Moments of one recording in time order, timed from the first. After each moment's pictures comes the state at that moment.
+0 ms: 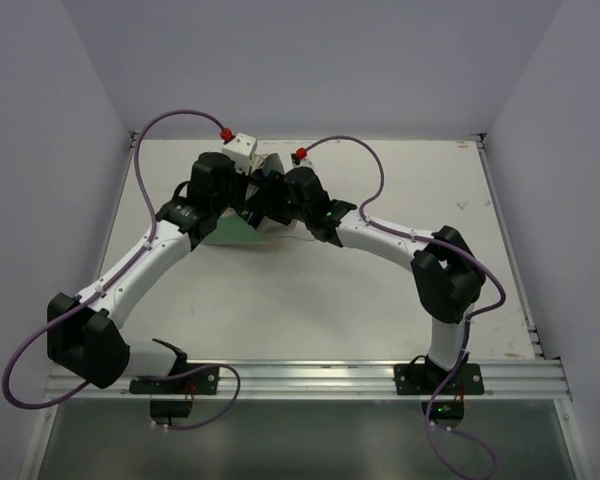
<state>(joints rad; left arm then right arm) -0.45 1.35 1.15 -0.26 -0.15 0.02 0.80 1.87 1.41 0.04 0.01 0.99</state>
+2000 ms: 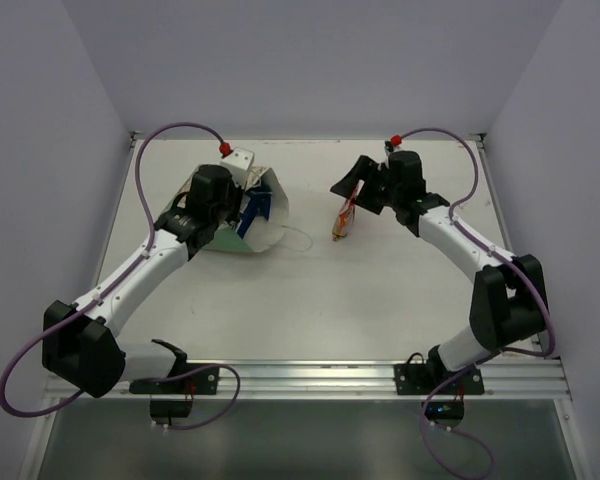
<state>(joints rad) -0.45 1.30 1.06 -0.31 -0.21 0.05 0.32 1.55 1.12 -0.09 -0.27 0.76</state>
